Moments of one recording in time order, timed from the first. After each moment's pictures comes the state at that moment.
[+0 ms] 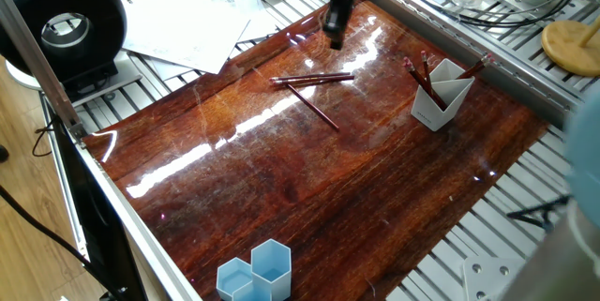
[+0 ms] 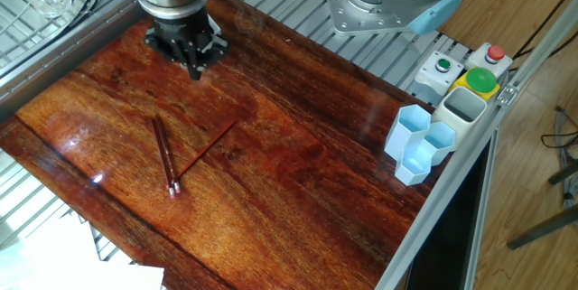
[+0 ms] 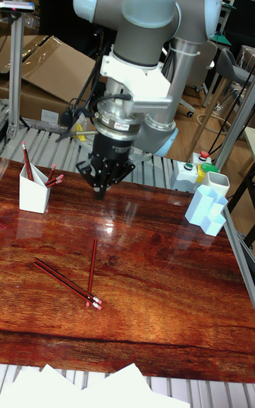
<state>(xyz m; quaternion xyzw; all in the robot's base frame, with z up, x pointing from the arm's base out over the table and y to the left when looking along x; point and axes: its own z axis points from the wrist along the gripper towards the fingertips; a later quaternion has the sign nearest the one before) 0.555 -0.033 0.176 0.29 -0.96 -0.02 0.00</state>
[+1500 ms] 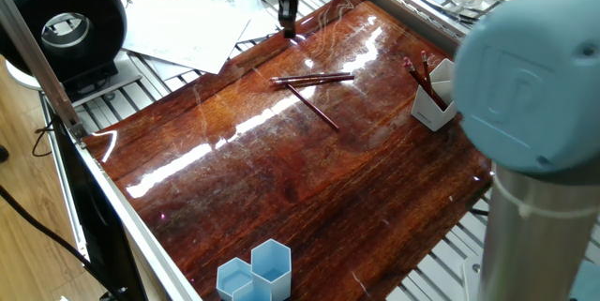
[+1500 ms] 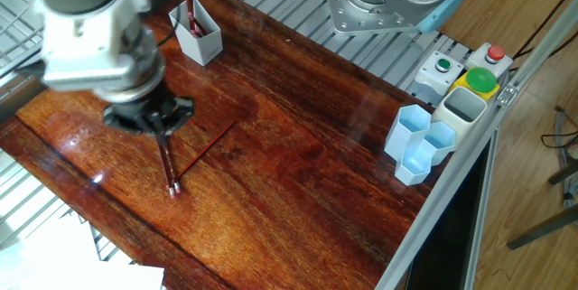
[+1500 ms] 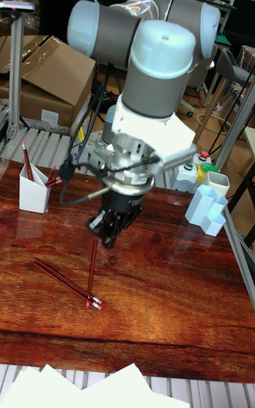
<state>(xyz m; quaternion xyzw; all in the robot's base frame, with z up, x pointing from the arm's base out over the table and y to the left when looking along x) 0.656 -0.016 0.149 0.40 -0.92 -0.02 0.01</state>
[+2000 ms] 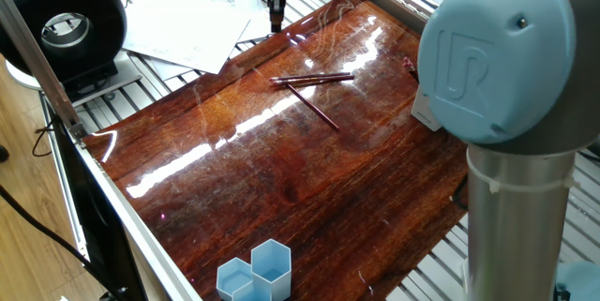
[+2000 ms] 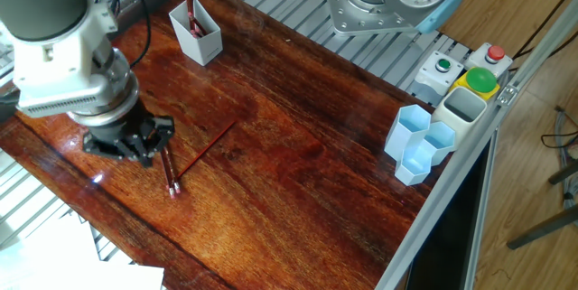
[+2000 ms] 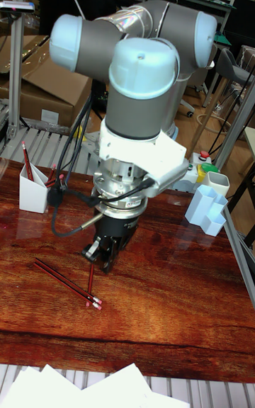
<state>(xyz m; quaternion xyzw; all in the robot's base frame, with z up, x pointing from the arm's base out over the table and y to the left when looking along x) 0.682 -0.008 0.137 0.43 -0.90 -0.05 -0.02</state>
